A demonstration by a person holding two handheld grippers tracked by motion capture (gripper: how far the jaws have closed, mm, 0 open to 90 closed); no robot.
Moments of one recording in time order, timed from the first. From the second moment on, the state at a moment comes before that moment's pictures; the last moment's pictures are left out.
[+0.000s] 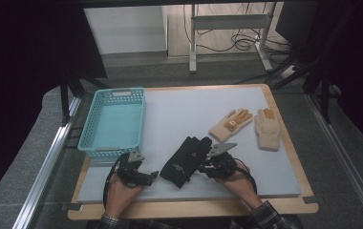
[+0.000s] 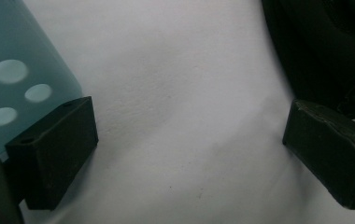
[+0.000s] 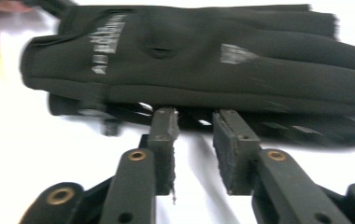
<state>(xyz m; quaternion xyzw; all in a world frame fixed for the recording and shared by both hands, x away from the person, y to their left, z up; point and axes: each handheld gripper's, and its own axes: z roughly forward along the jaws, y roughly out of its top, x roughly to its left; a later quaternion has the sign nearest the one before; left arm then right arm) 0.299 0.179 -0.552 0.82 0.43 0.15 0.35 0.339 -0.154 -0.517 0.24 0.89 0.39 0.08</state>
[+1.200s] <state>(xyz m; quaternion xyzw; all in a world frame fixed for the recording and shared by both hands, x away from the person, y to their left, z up) 0.299 0.179 -0.552 0.82 0.43 0.15 0.35 0.359 -0.254 -0.531 0.37 0.84 0.35 0.18</state>
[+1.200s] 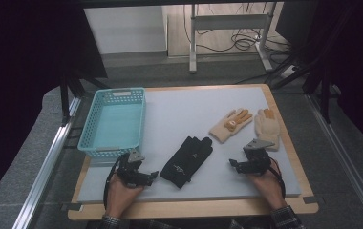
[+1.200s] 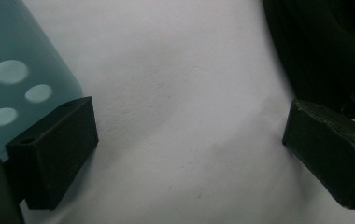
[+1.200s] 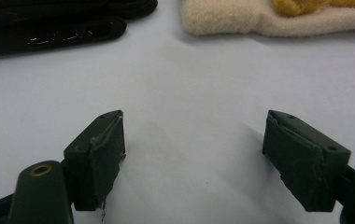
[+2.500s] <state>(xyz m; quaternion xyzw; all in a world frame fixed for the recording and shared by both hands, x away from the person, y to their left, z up) 0.329 0.072 -0.506 0.85 0.38 0.09 0.36 0.359 -0.254 -0.531 0.37 0.84 0.35 0.18</state>
